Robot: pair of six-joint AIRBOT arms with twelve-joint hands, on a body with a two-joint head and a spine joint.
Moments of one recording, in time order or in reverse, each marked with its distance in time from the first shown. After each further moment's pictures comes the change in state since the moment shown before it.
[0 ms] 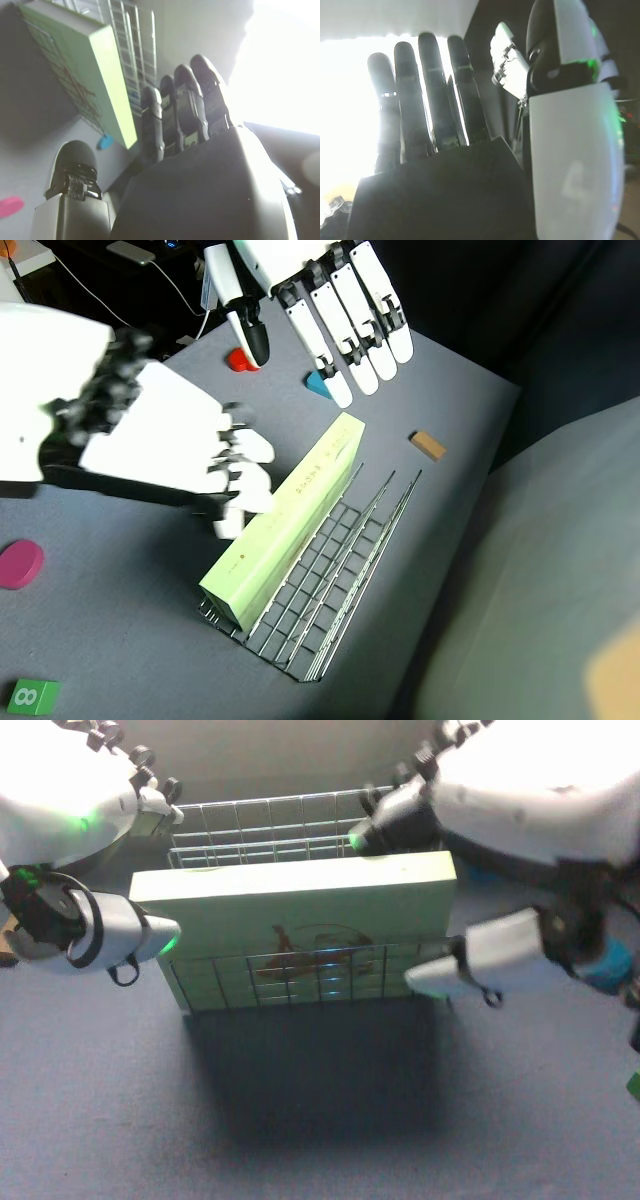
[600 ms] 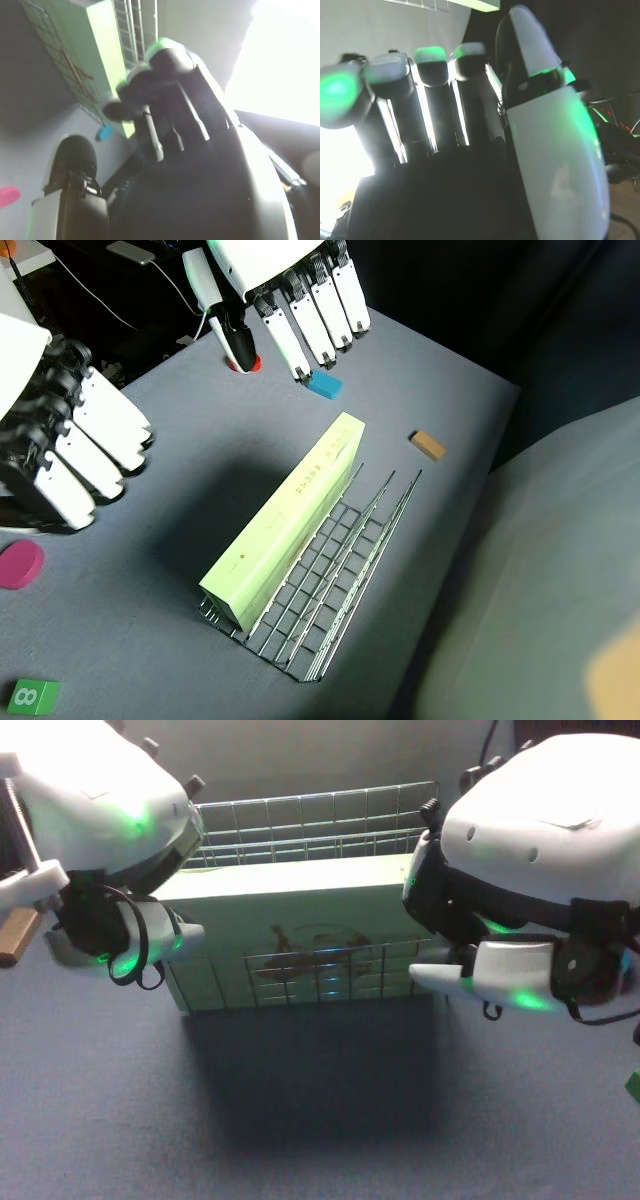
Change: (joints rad) left arm 0.002 -0.073 -0.007 0.003 0.030 -0.024; right arm -0.003 0.016 -0.041 0.029 0.009 -0.010
